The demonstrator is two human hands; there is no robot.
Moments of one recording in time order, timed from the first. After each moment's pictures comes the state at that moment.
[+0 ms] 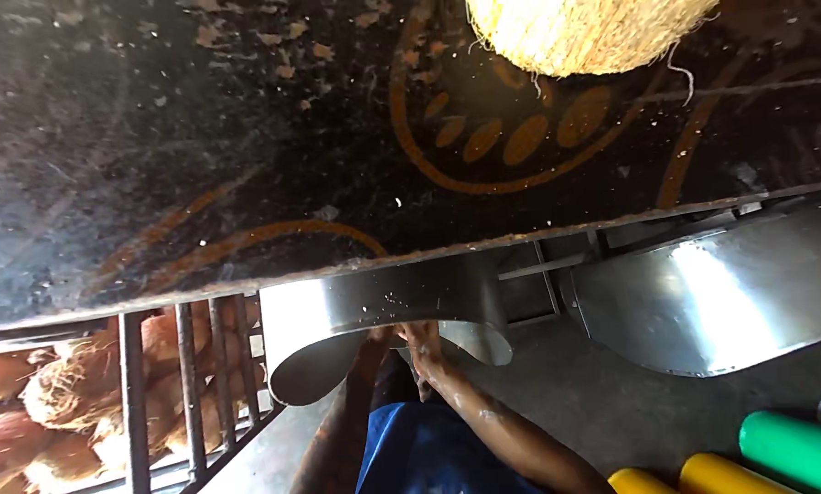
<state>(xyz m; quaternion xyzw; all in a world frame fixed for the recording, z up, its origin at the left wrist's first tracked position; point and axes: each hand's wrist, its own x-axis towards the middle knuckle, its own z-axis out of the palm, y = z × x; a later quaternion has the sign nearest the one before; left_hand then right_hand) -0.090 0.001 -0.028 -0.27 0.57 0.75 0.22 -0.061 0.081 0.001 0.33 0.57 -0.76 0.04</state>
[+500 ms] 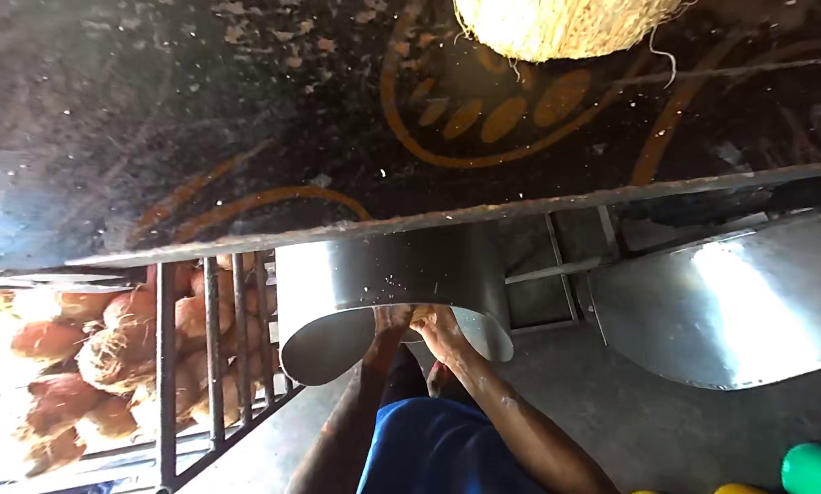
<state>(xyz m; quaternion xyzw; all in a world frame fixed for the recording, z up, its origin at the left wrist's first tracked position) -0.103 0.014 0.022 -0.20 0.82 0.50 0.19 -0.063 0.117 -0.006 0.31 0.39 -0.85 0.15</state>
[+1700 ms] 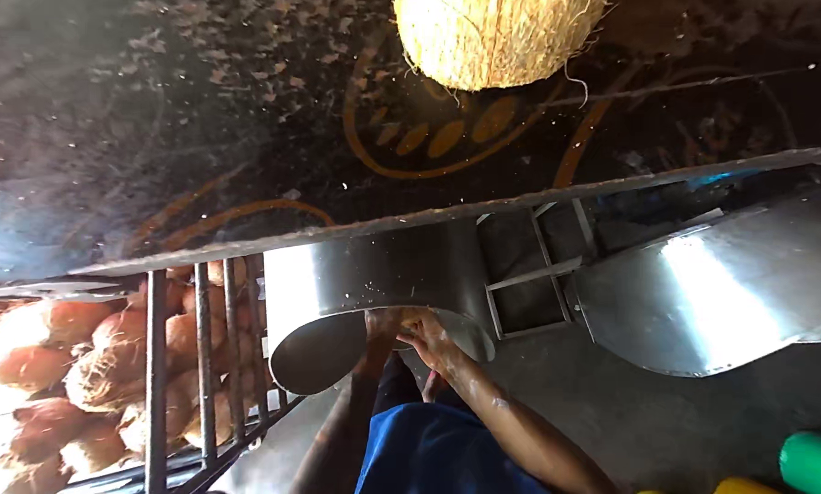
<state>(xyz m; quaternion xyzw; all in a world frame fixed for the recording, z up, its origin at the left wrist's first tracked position) -0.097 0.023 0.000 -0.27 0.72 0.62 0.15 -0.058 0.121 0.004 0.35 0.41 -0.81 0.20</state>
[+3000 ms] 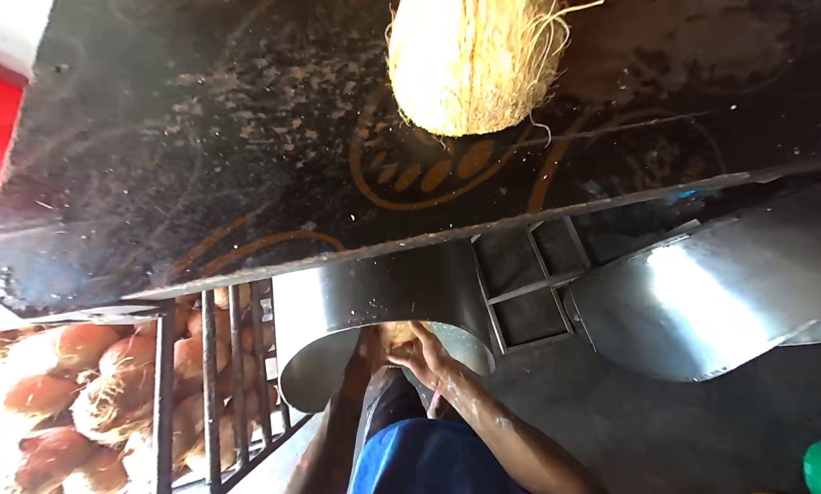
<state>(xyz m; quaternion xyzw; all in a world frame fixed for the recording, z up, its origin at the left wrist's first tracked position) -0.089 -0.014 0.009 -0.23 0.59 0.73 0.26 -0.061 0.109 0.024 0.36 0.37 -0.83 0.23</state>
